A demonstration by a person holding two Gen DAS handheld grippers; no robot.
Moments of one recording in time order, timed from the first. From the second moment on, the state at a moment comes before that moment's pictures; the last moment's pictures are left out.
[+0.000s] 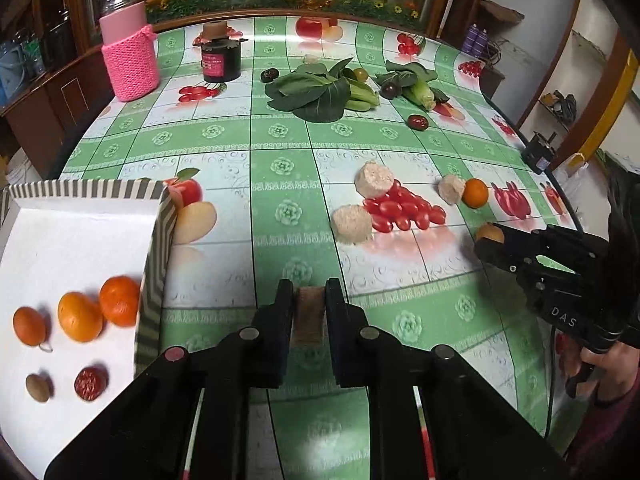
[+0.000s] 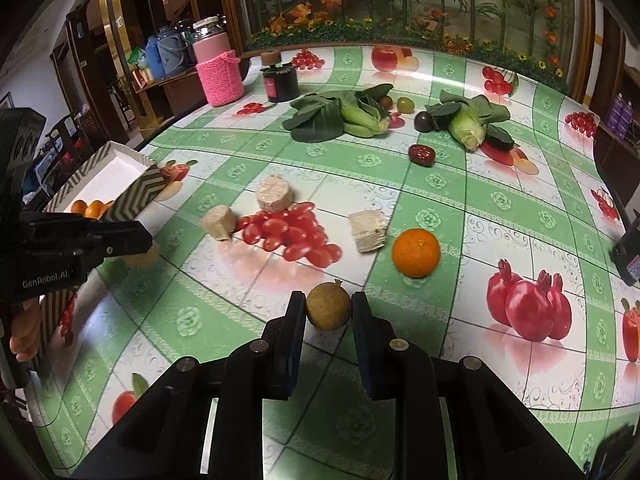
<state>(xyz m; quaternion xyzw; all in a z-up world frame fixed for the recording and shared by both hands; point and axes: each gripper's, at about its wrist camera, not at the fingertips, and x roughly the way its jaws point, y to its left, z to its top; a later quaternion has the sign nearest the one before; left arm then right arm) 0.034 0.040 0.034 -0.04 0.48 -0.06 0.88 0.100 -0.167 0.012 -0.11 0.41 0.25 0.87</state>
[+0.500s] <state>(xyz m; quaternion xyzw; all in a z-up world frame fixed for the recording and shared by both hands) -0.012 0.086 0.067 -0.06 0.44 -0.03 0.89 0.067 -0.104 0.031 -0.13 0.39 0.31 0.86</state>
